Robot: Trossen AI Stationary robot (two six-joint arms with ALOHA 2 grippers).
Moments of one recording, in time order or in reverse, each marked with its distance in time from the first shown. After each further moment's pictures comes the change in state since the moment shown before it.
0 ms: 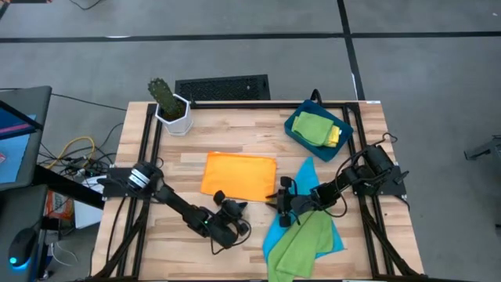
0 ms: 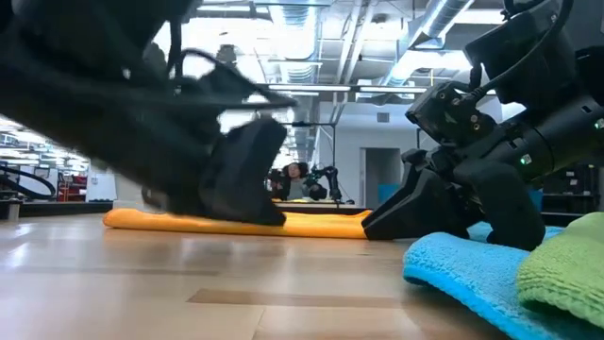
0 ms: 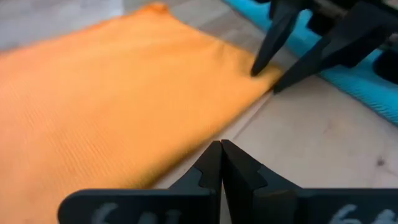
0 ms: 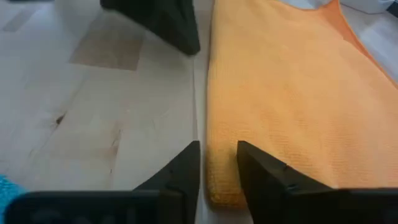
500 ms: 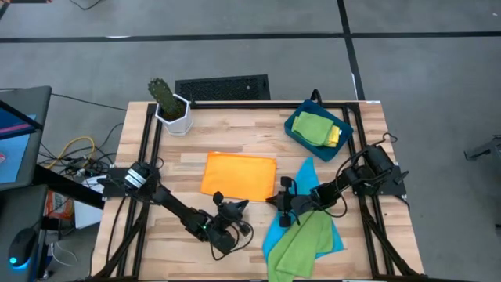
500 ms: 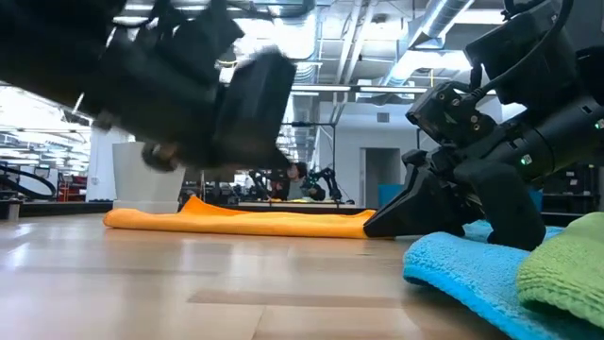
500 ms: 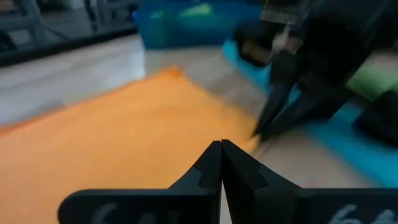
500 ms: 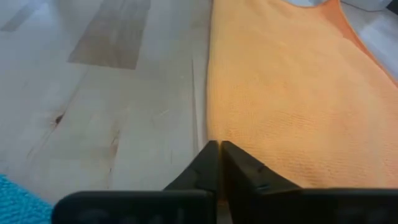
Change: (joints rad) left arm -0.024 -0.036 0.030 0.028 -0.193 0.083; right arm 0.005 0.003 -0.001 -0.006 -0.002 0.012
